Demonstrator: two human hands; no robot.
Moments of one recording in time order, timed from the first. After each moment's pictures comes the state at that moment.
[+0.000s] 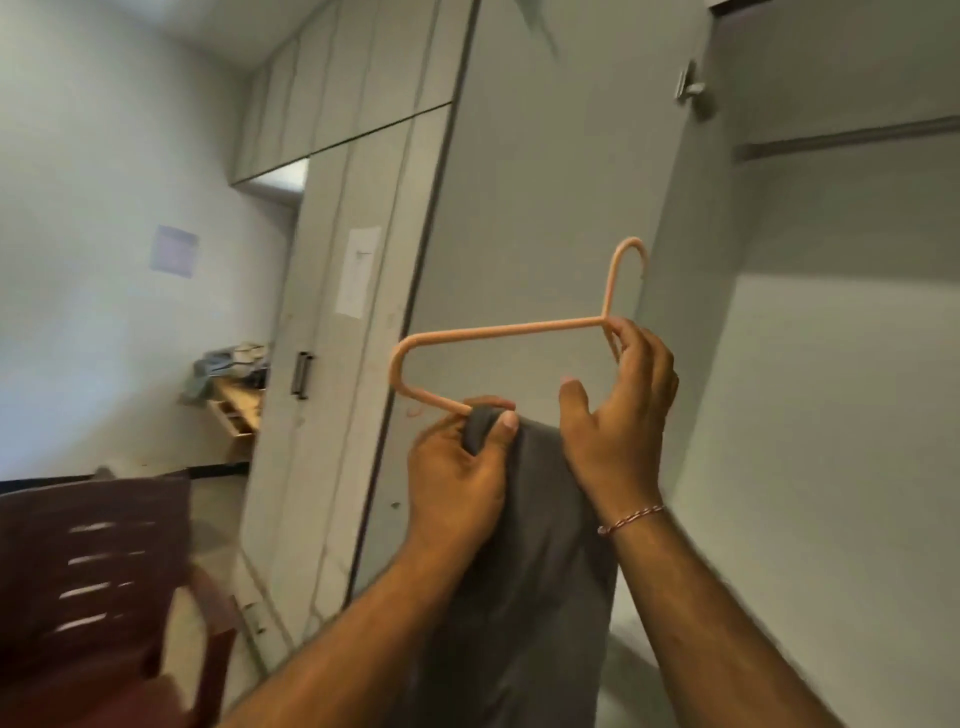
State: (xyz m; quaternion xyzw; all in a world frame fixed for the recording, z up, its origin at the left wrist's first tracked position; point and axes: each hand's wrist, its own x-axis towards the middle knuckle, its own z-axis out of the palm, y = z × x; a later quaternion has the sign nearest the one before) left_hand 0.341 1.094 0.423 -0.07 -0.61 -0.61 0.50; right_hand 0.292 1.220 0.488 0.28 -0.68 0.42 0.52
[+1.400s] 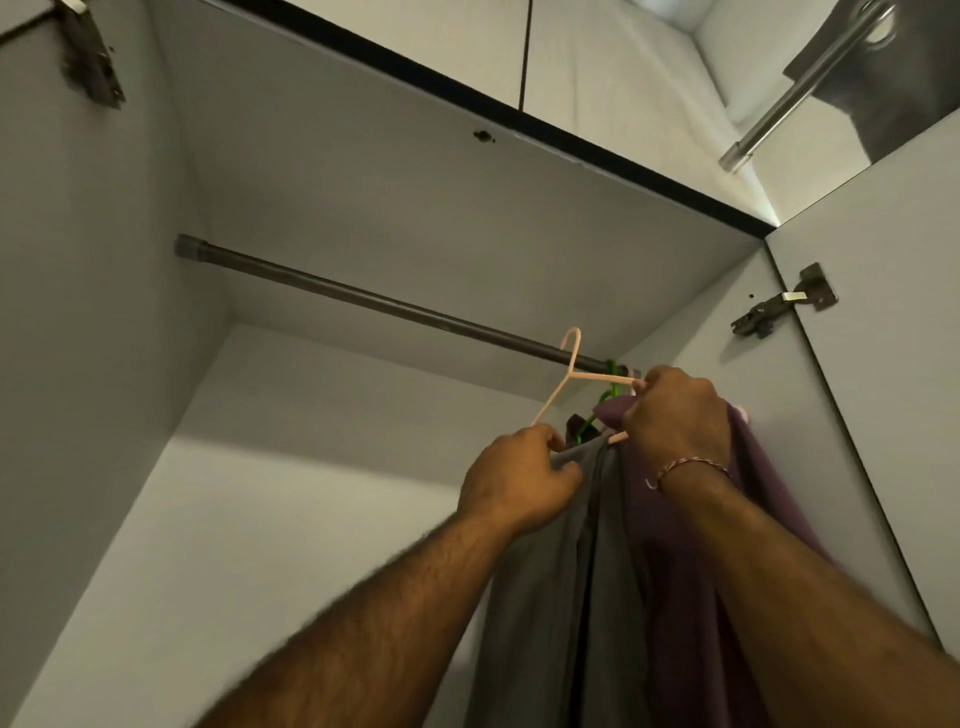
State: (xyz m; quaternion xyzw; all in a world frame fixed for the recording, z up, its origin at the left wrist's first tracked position) left_hand 0.043 1.660 0.754 -0.56 -0.59 -0.48 0.33; right_hand 0.186 1.728 0.803 -0.28 -0.62 -0.10 0.72
